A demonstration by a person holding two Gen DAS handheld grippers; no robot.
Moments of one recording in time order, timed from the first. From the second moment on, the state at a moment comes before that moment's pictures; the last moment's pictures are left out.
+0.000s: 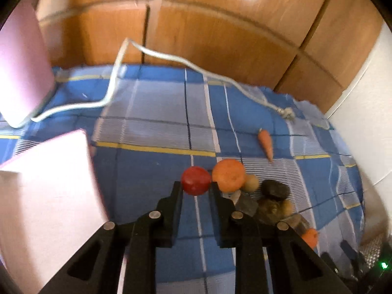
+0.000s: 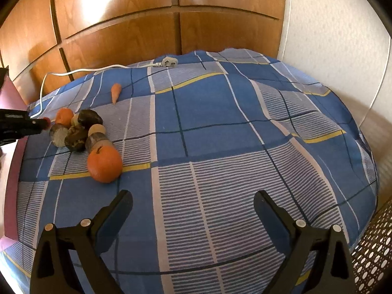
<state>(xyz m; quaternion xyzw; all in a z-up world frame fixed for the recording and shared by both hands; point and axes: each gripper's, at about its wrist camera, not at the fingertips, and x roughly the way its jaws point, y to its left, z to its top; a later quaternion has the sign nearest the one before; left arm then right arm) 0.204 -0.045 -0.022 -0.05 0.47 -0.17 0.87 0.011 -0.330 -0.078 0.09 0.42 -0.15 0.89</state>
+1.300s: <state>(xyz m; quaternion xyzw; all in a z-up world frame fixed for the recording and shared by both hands) 0.077 0.110 -0.016 -0.10 0.40 0.06 0.91 0.020 -0.323 -0.095 0.09 0.46 -0.15 0.87</state>
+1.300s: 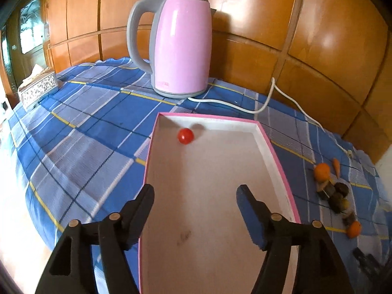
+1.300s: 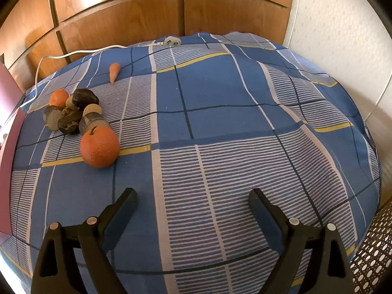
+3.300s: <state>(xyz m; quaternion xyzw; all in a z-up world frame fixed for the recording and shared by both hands) 0.034 0.091 -0.041 -0.11 0.43 0.01 0.89 0.261 -0.281 -0.083 0.06 0.52 -0.04 0.85</state>
